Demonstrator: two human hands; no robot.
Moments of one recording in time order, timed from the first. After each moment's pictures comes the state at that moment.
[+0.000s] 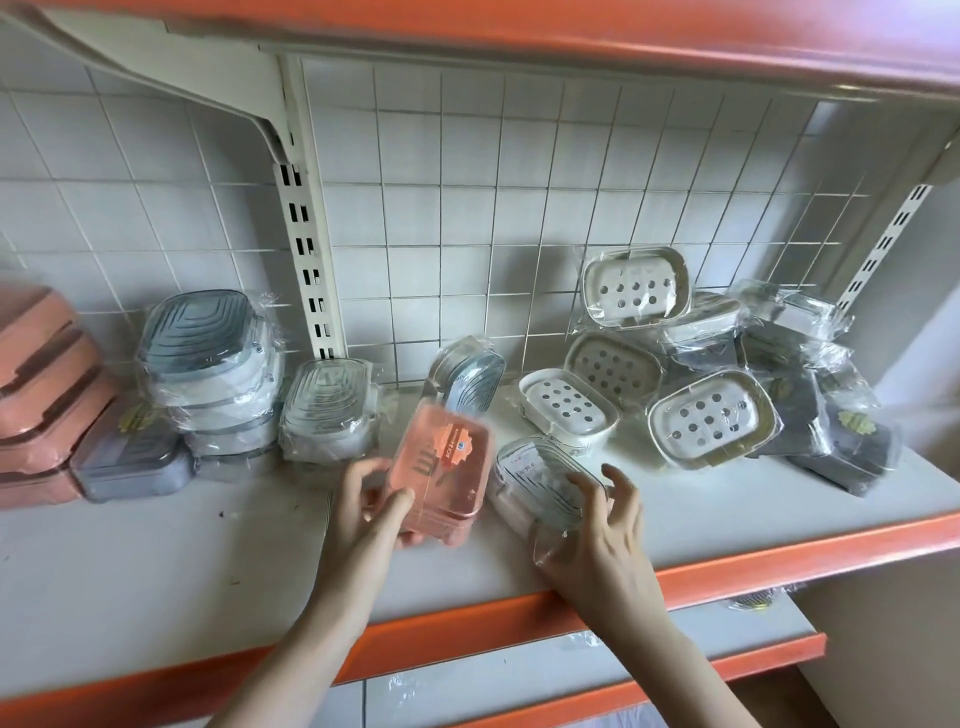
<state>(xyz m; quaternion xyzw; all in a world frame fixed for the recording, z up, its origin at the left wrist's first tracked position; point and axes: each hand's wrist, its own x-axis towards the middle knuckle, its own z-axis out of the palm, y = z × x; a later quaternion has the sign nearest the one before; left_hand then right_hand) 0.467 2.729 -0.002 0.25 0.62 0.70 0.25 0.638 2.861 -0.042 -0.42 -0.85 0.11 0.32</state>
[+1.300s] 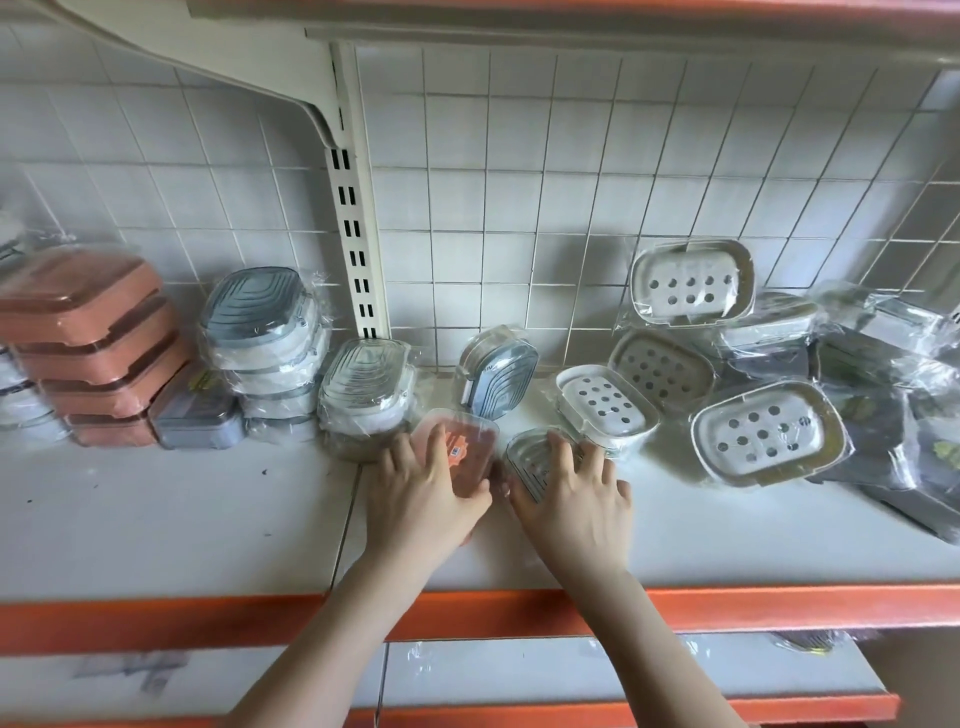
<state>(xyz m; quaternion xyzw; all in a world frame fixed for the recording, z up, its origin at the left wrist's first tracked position) 0.480 2.771 -0.008 0.36 0.91 0.18 -0.08 0.587 2.874 -0.025 -0.43 -0.87 0.02 0.24</state>
